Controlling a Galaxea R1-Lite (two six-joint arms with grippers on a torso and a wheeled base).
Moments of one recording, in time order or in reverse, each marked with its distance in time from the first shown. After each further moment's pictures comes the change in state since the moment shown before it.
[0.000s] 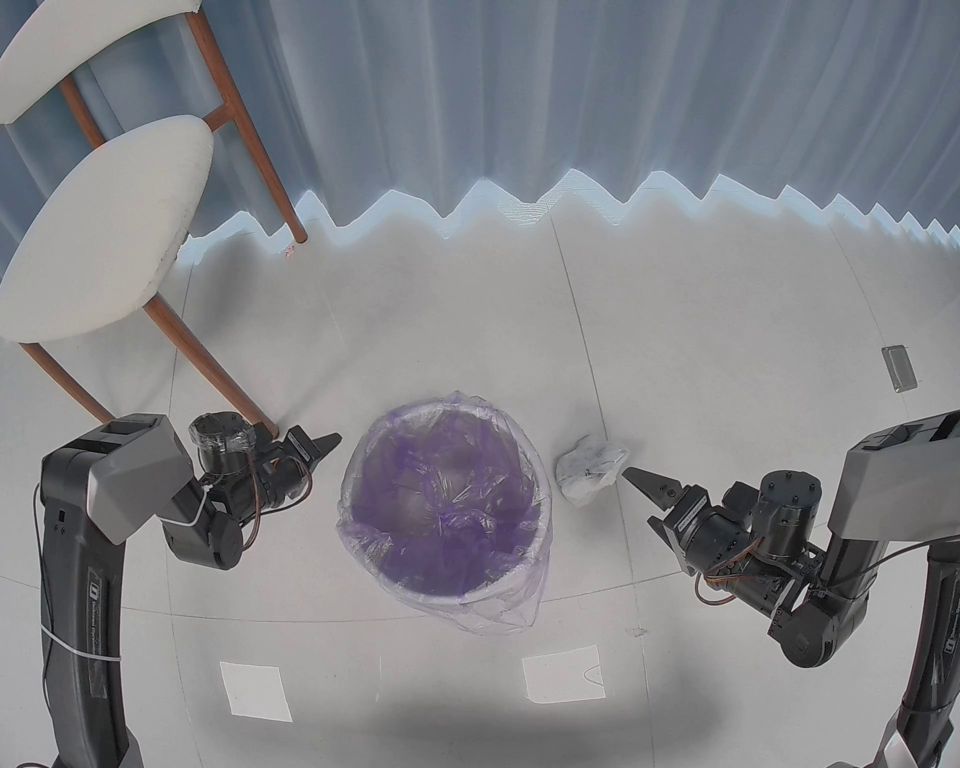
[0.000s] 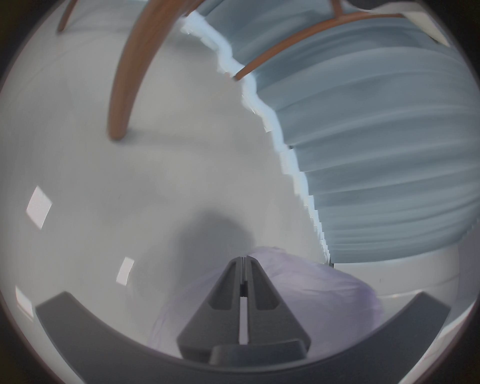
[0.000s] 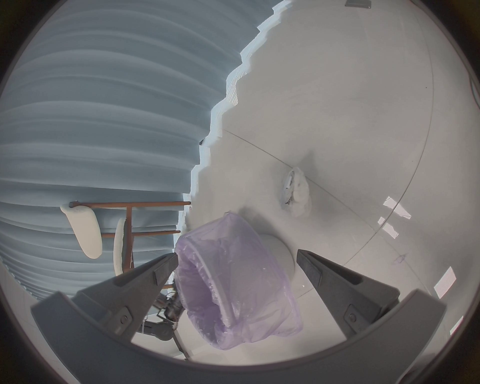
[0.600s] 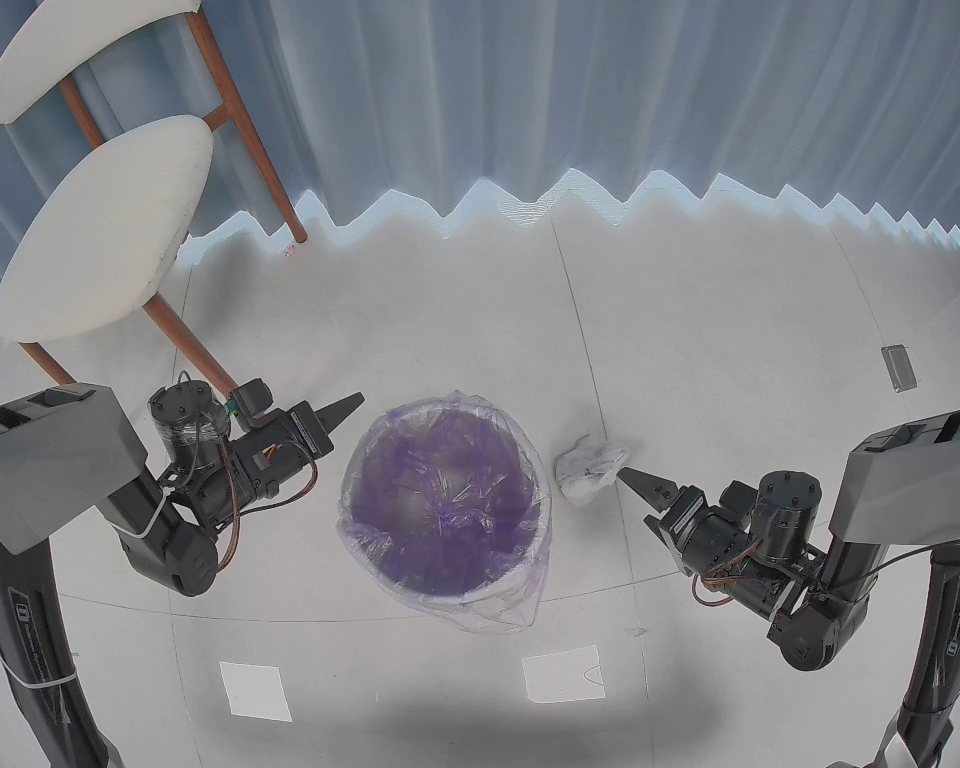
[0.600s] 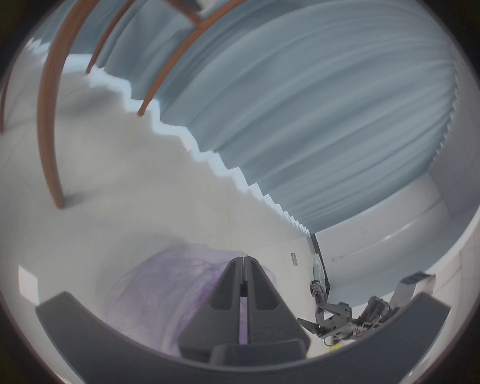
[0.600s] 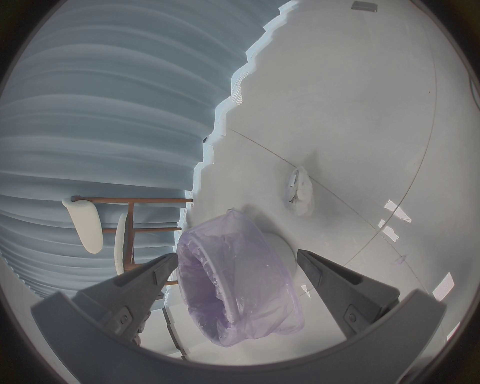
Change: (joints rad) left arm -0.144 -0.378 0.399 -0.221 -0.005 0.243; right arm 0.023 -0.016 0.009 0.000 -0.013 -0.021
